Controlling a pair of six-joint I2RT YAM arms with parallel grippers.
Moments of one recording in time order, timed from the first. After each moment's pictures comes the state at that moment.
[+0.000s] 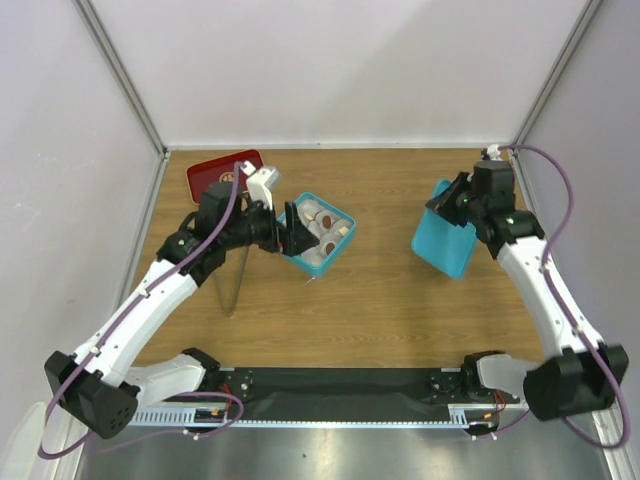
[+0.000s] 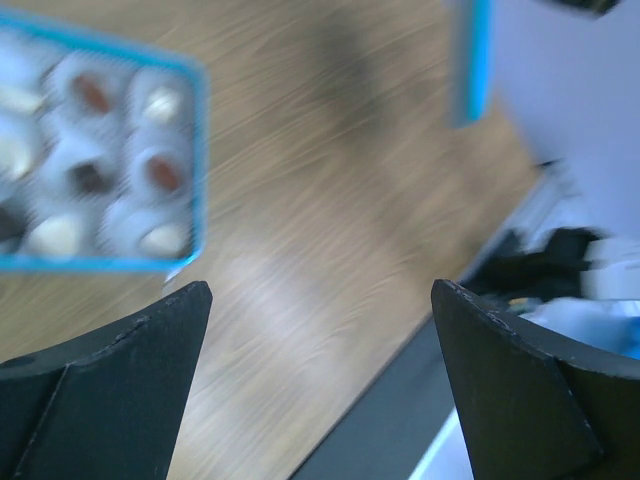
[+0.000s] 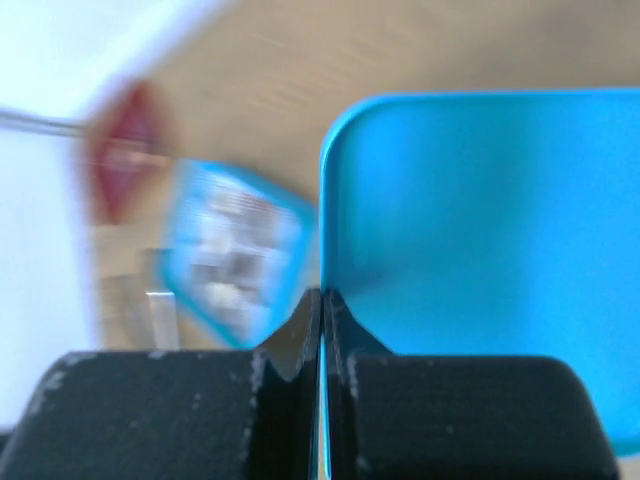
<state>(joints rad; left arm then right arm) -0.51 1.08 1.07 -0.50 0.37 -0.36 0.17 1.23 1.16 -0.56 -0.06 0.69</state>
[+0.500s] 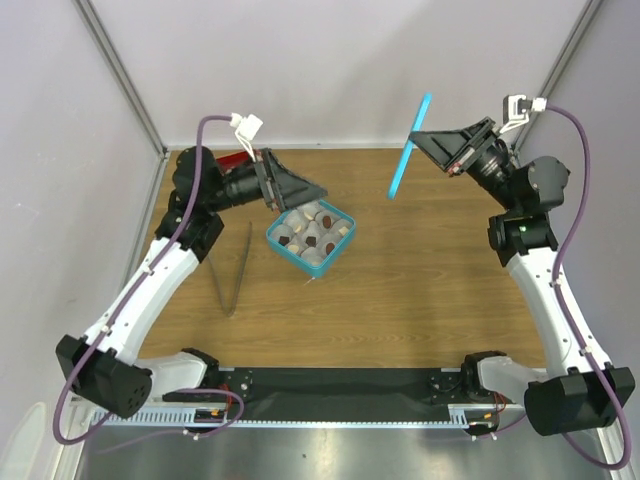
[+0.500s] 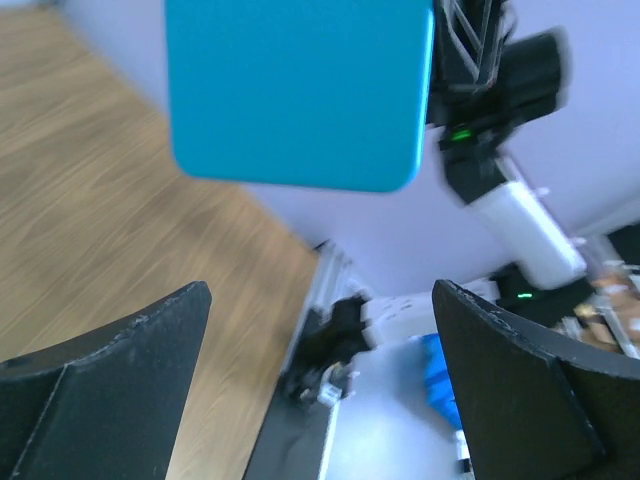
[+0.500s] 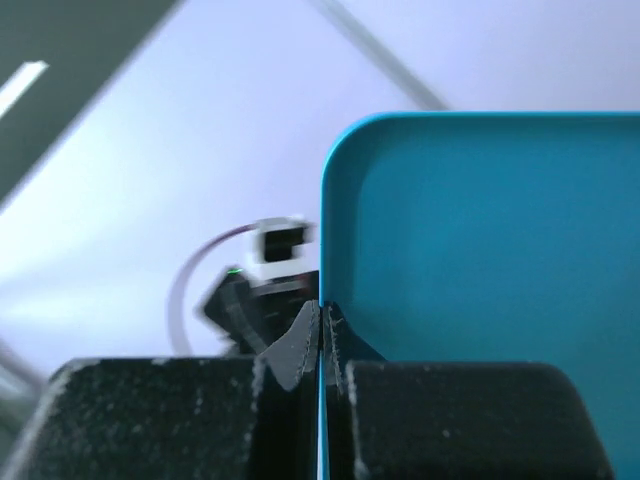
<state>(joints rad) -0.41 1.20 1.23 -0.01 0.82 -0.77 0.13 1.12 1.16 0.39 -0.67 1.18</state>
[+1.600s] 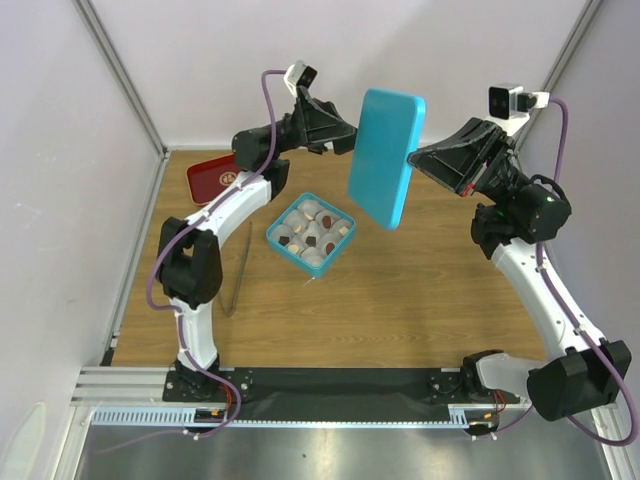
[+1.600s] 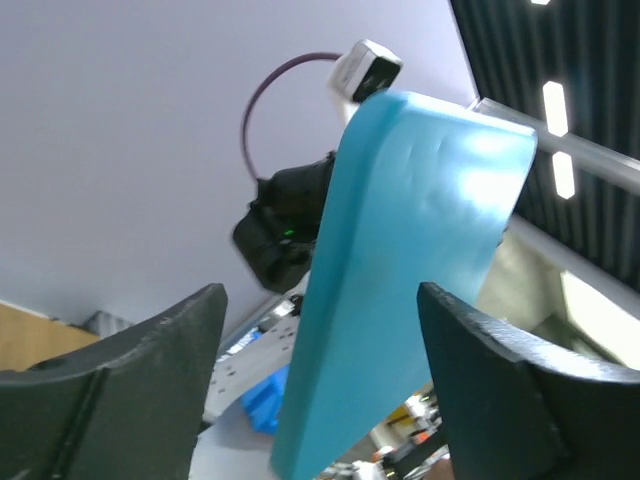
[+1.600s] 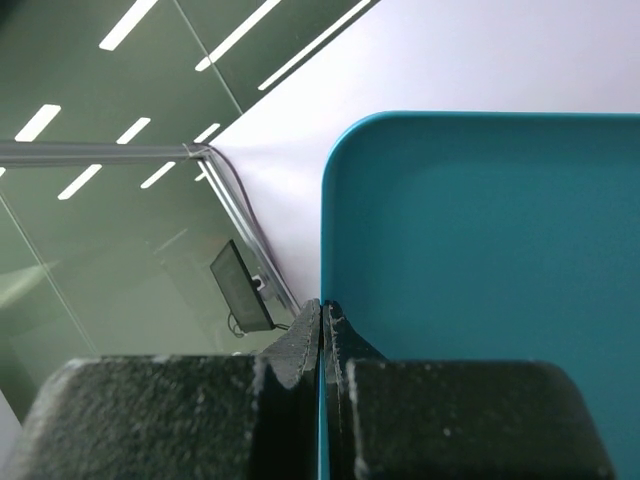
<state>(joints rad) -0.44 1.96 1.69 1.28 1.00 -1.89 0.26 1.21 1.20 1.21 -0.84 1.72</state>
